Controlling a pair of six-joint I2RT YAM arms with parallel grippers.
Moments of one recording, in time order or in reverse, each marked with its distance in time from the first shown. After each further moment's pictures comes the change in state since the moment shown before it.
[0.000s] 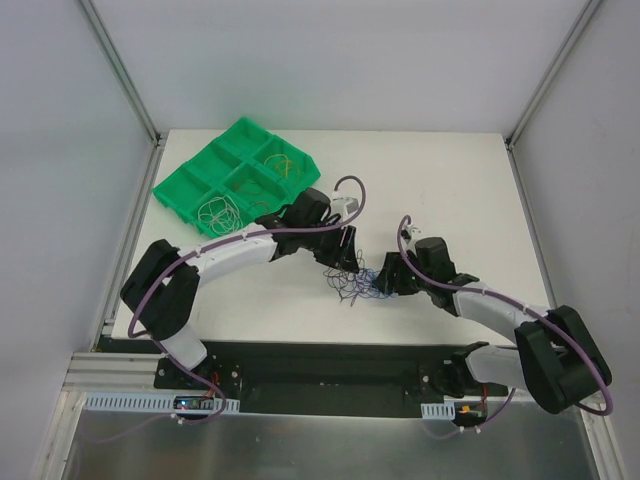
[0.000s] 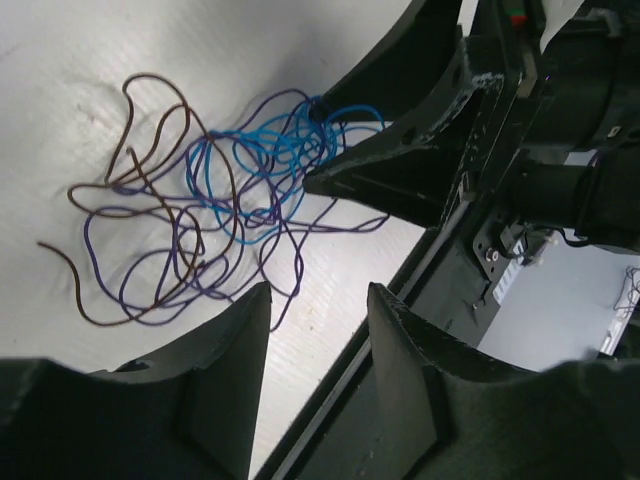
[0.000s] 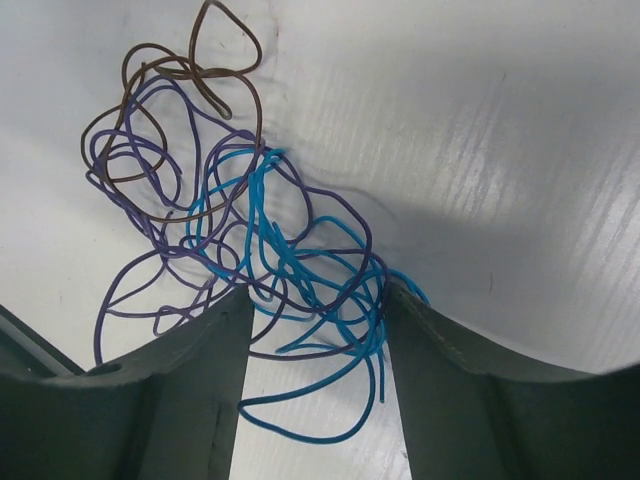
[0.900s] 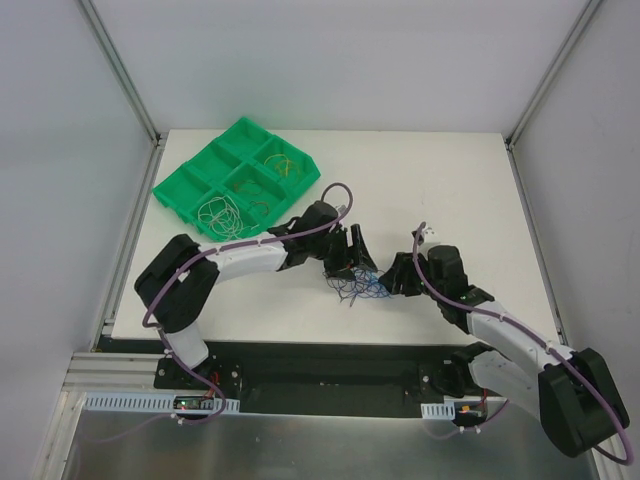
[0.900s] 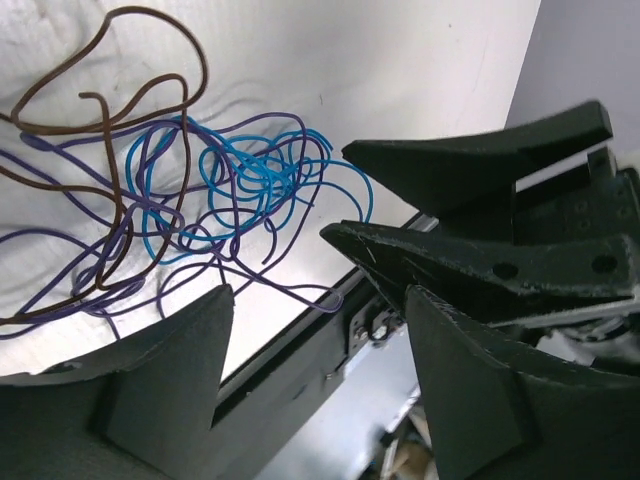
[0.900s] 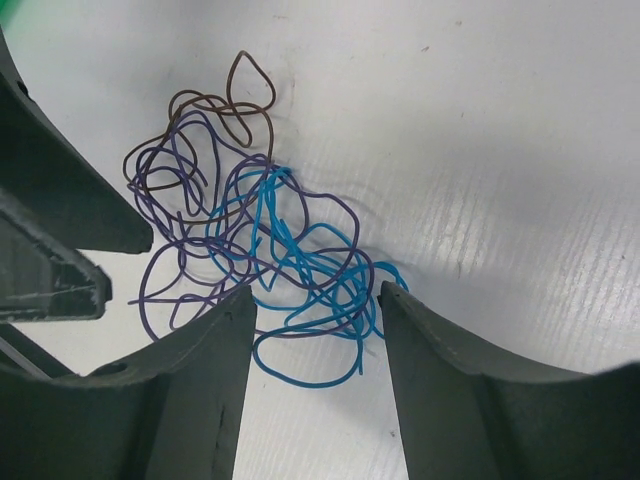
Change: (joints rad) left arm -0.070 0.077 -0.071 0.200 -0.070 -0.549; right arm 0.000 -0.233 -0.084 0.008 0.063 -0.009
